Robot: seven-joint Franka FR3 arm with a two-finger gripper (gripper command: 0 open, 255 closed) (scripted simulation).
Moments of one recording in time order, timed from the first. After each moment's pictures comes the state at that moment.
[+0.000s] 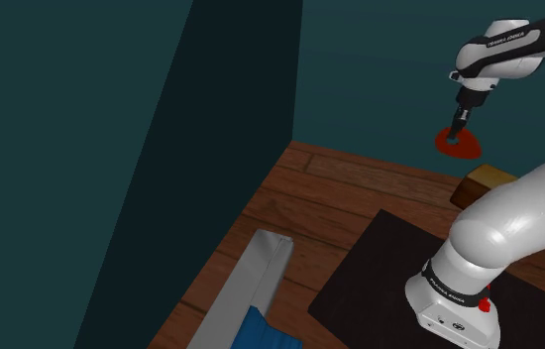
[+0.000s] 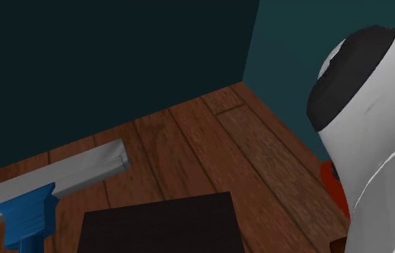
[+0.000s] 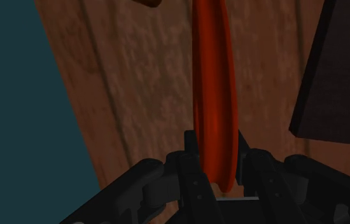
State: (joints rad) arm -0.28 -0.35 -0.87 -2.27 -0.32 2.03 -1.14
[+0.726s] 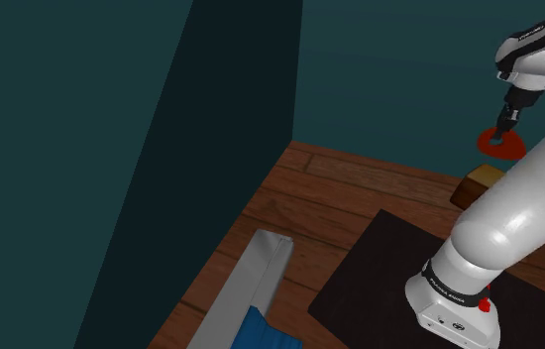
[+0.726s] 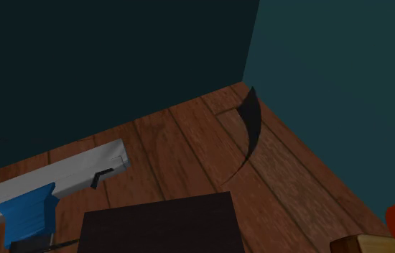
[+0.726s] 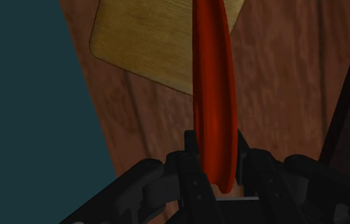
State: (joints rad) arm -0.24 -0.14 -1.21 -2.06 -0.16 2.02 -1.53
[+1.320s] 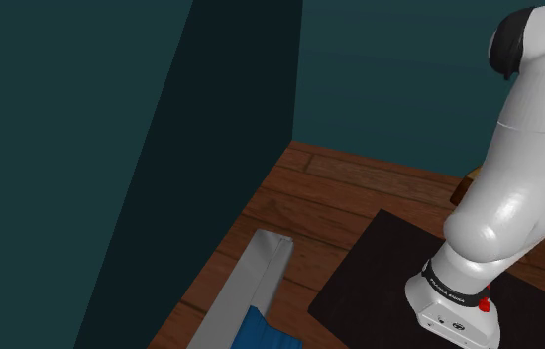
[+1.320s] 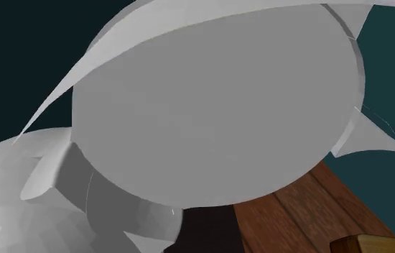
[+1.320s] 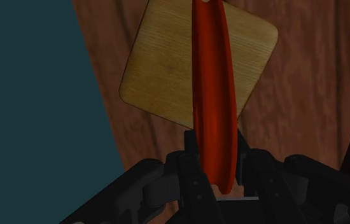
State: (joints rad) arm -0.42 0.24 -1.25 -1.92 0.24 2.01 -1.92
